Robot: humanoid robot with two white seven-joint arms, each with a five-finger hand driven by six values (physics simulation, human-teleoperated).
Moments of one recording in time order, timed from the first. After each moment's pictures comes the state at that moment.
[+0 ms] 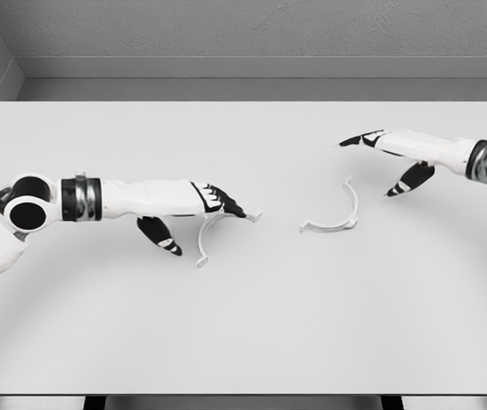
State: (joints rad) left arm -0.68 0.62 -0.82 -1.39 -0.12 -0.61 -0.61; right arm -0.73 -0.64 0.55 -0.98 0.24 -0.61 0.61
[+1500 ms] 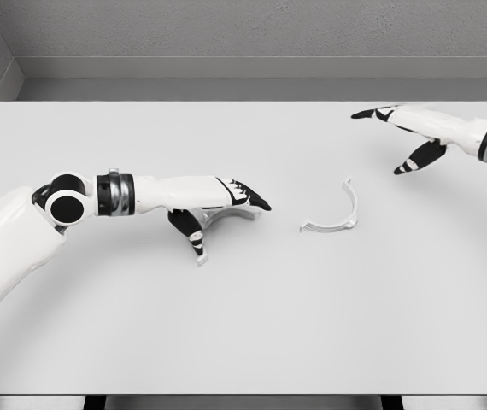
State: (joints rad) left arm -0.71 0.48 -0.82 -1.26 -0.15 -0.61 -0.61; right arm -0.77 -0.60 0.49 -0.92 0.24 -0.61 0.61
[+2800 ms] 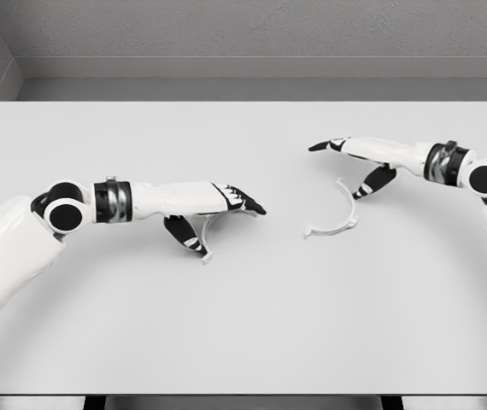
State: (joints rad) left arm -0.67 0.47 -0.78 -1.25 -0.19 -0.61 -0.61; right arm -0.78 -0.48 0.61 -0.82 0.25 -0.61 0.61
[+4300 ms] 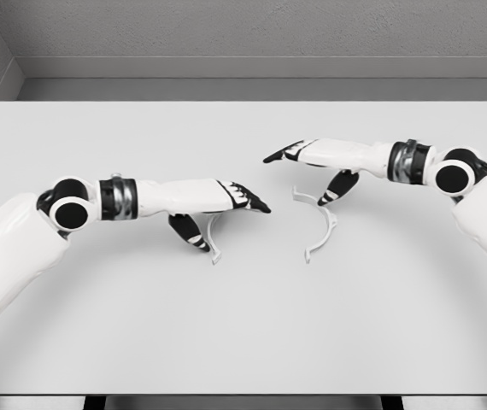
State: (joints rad) left arm -0.67 0.45 -0.77 -1.26 -0.24 -0.61 -0.61; right arm -0.79 -0.47 0.71 -1.03 0.24 -0.61 0.61
